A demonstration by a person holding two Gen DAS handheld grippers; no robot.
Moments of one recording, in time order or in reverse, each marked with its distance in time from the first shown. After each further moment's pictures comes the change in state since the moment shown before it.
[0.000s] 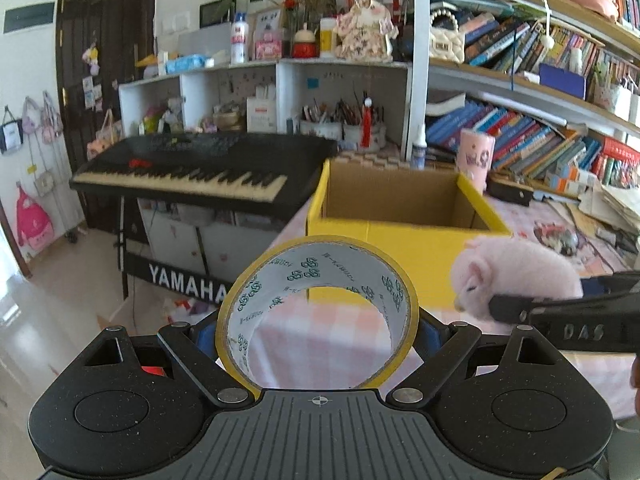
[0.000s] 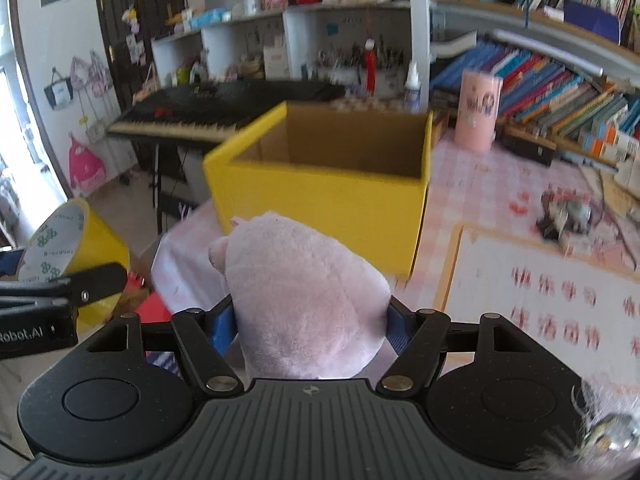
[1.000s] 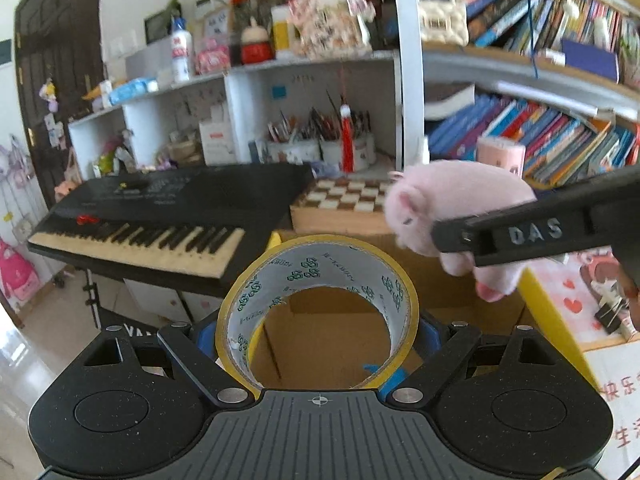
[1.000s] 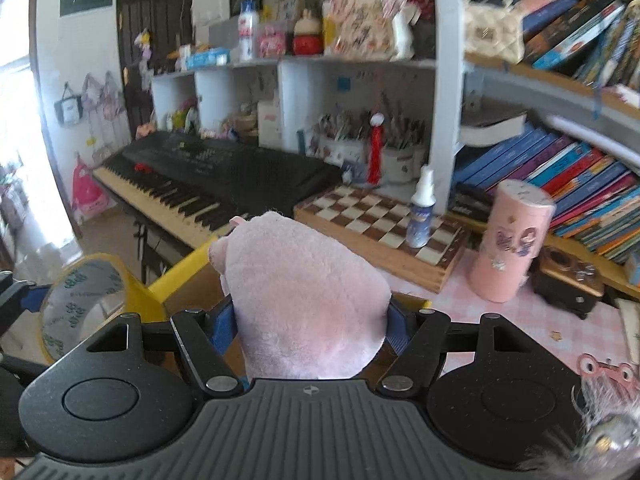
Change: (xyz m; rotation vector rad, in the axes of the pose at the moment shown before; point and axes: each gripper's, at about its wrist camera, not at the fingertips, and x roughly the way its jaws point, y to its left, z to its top) left arm 0.179 -0.061 0.099 0.108 0.022 0.015; right arm 0.155 -0.085 0.182 -0.116 -0.080 0.070
